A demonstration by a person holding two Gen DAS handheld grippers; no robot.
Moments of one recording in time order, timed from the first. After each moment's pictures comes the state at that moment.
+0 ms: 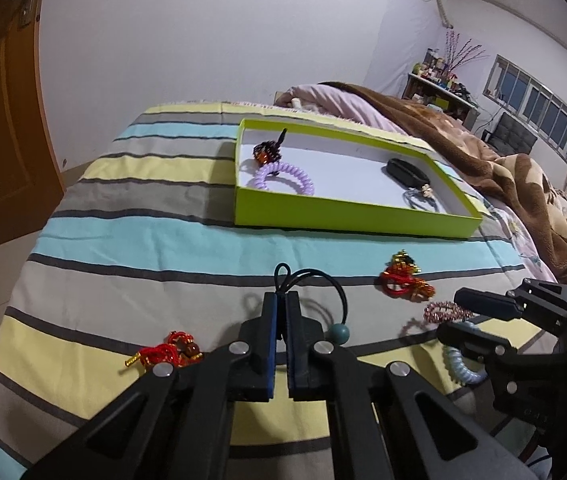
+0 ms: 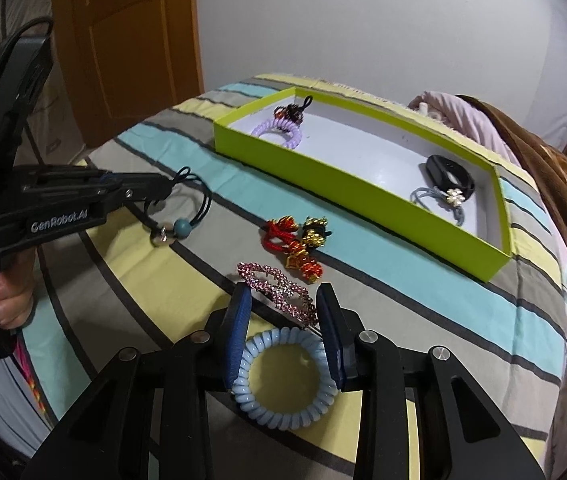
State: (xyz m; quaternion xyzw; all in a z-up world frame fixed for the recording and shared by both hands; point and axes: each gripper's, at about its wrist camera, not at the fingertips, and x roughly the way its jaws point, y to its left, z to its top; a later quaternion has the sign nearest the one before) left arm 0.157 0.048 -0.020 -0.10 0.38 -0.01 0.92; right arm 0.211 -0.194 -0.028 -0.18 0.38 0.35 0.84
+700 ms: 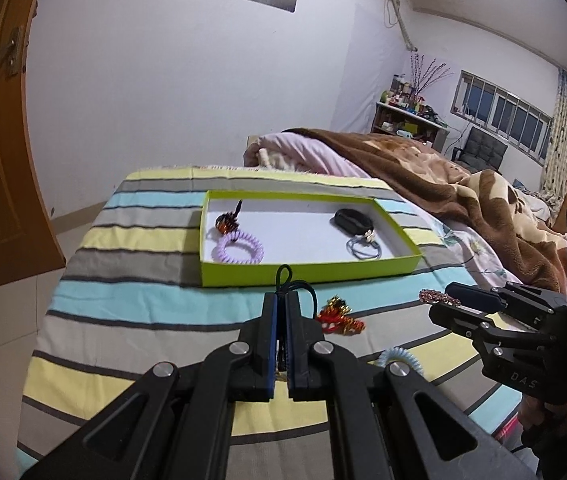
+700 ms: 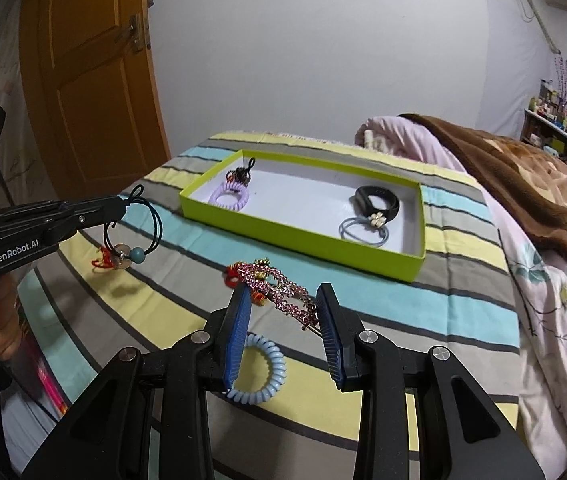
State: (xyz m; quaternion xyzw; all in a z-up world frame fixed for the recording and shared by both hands) left arm 0.137 0.029 0.044 -0.08 0.31 -0.04 0.95; right arm 0.197 -0.238 0.023 -0.11 0.33 0.30 0.89
